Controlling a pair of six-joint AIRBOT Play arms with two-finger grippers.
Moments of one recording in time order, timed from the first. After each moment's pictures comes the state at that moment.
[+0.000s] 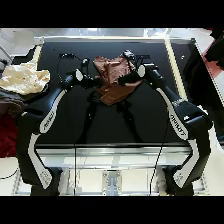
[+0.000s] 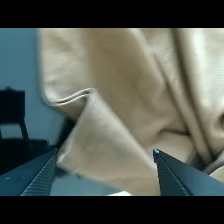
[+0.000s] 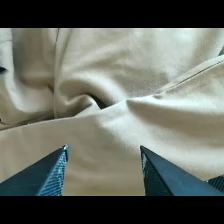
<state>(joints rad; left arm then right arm) -0.27 -1.96 1.71 1.20 -0.78 -1.58 0.34 -1.89 1.79 -1.35 0.90 1.39</state>
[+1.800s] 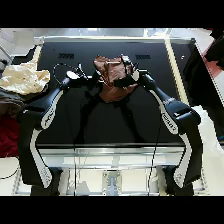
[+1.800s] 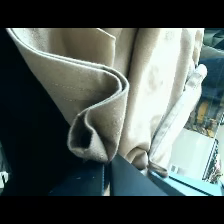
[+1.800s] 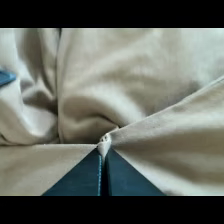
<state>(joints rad) -0.21 -2.05 1.71 0.54 -0.73 -1.63 0.35 -2.03 1.84 -1.24 0.76 1.46</state>
